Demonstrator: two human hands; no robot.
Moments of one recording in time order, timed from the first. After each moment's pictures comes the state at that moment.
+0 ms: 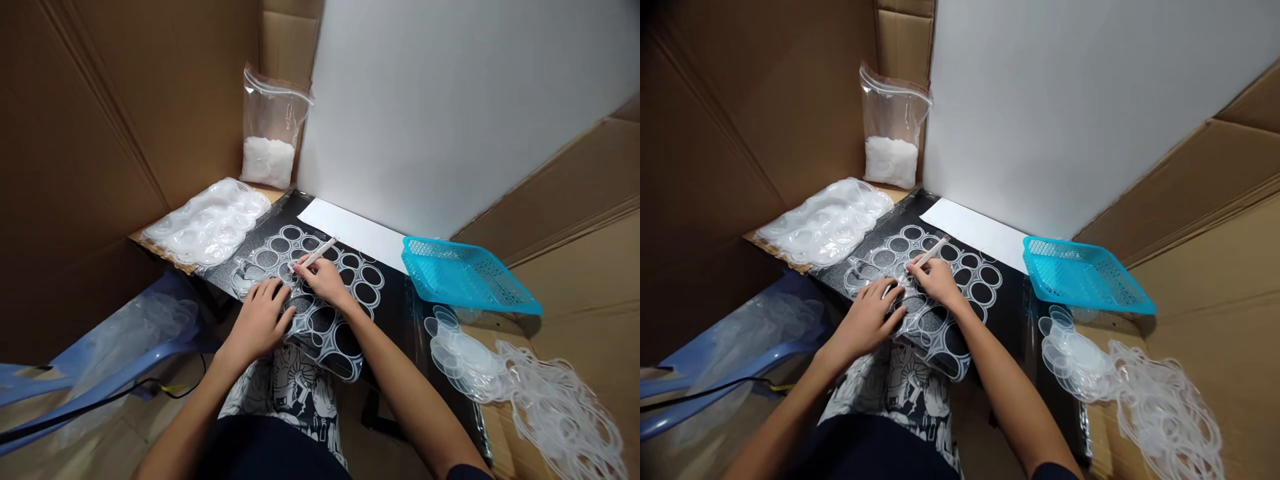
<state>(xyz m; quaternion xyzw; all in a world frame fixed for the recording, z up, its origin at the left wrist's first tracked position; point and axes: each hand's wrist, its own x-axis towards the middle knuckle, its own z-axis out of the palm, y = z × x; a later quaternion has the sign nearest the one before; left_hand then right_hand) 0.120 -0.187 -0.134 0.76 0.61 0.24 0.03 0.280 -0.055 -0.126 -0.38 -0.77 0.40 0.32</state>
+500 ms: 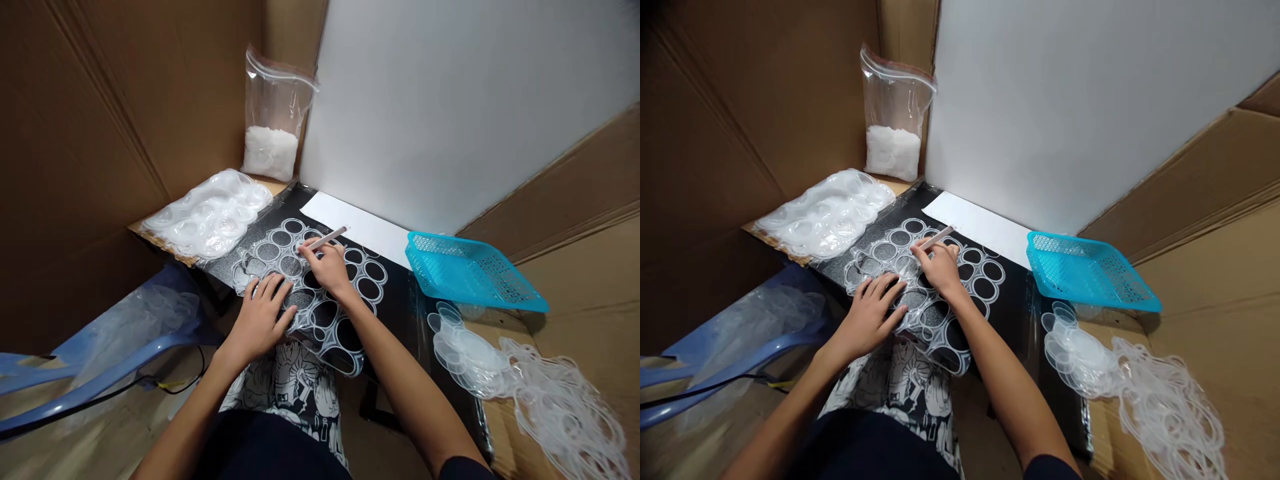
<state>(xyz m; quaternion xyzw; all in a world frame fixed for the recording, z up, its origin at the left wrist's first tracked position) 0.116 -0.194 -0.154 0.75 0.61 0.23 0.05 0.268 -0.055 -0.115 -0.44 -0.78 0.25 0.38</state>
